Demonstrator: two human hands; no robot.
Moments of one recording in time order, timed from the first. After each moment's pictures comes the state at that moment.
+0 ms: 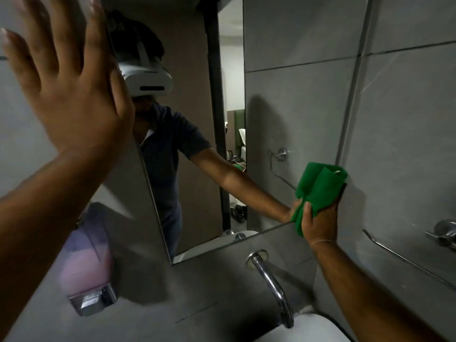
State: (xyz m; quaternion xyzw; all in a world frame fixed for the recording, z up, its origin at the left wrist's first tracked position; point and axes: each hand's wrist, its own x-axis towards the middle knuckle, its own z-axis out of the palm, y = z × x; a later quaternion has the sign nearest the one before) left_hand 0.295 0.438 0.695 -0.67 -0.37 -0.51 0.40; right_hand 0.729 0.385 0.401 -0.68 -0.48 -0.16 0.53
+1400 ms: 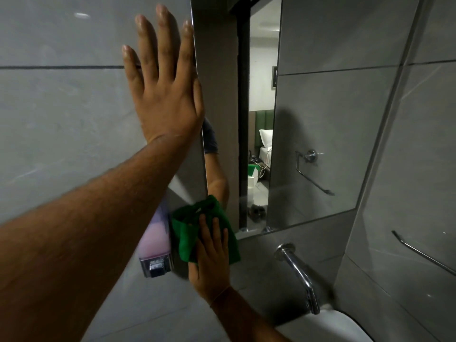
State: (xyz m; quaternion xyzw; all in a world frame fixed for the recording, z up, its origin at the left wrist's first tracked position) left_hand 0.312 0.406 0.691 -0.59 -0.50 -0.49 0.41; right_hand 0.371 0.366 0.348 -0.50 -0.68 -0.20 0.50
